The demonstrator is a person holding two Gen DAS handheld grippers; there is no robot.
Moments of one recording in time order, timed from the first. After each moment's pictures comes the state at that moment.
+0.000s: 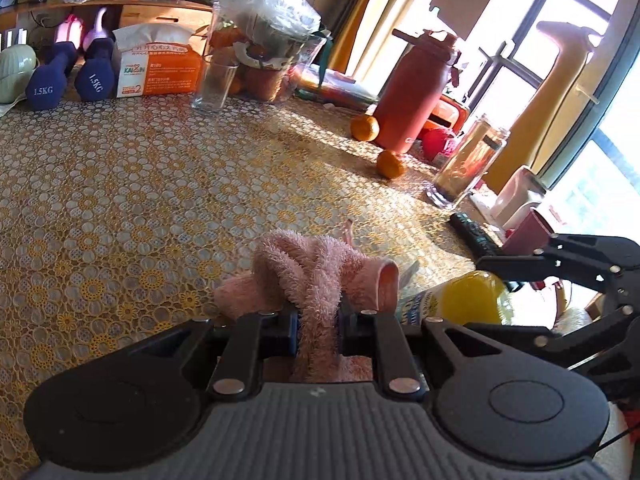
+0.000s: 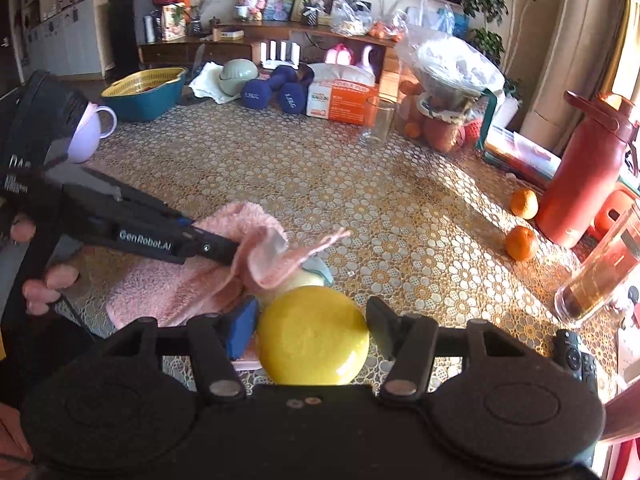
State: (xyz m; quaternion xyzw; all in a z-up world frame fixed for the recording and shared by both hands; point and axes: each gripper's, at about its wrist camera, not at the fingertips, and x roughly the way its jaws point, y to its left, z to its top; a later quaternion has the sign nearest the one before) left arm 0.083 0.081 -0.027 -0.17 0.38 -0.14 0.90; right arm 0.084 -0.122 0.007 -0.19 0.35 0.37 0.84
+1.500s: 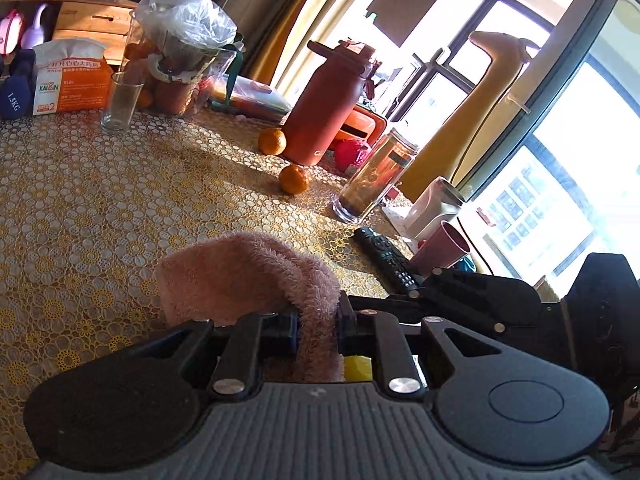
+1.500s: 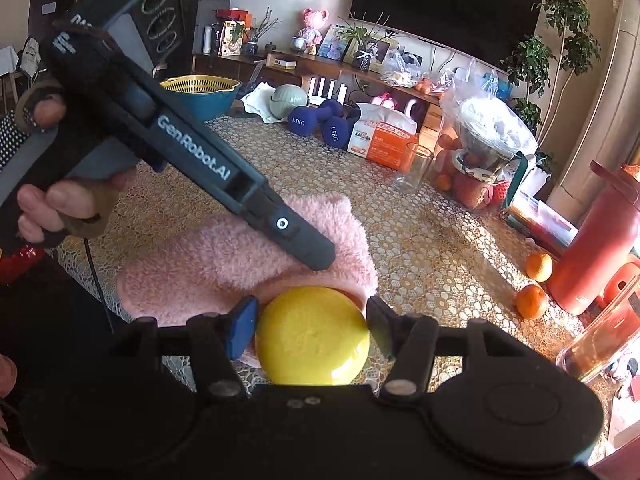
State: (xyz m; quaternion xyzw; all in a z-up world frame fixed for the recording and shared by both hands) left arm 0.091 0.048 0.008 -0.20 0.36 -0.24 0.88; right arm 0.061 -0.130 -0.003 -0.24 0.27 0.42 0.83
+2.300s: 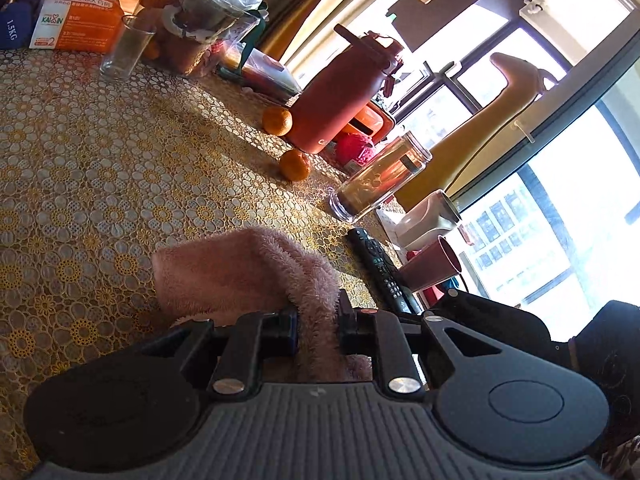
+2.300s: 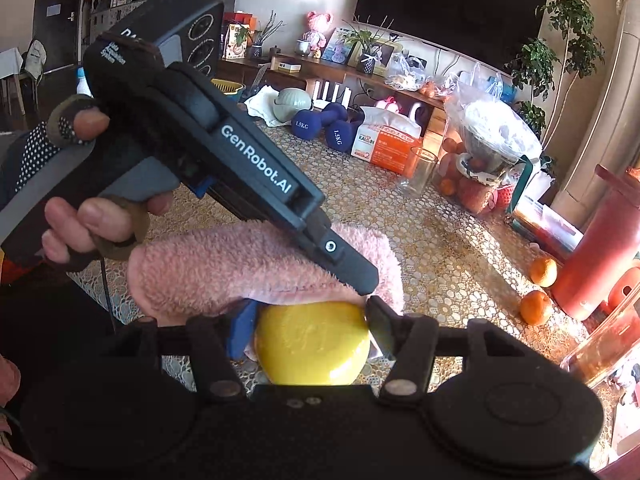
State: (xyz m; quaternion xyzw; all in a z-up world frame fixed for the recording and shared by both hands) left arm 0.124 0.057 -0.031 -0.29 0.39 -0.23 0.84; right arm 0.065 -0.128 -0.005 -0.24 0.27 0.43 0.83
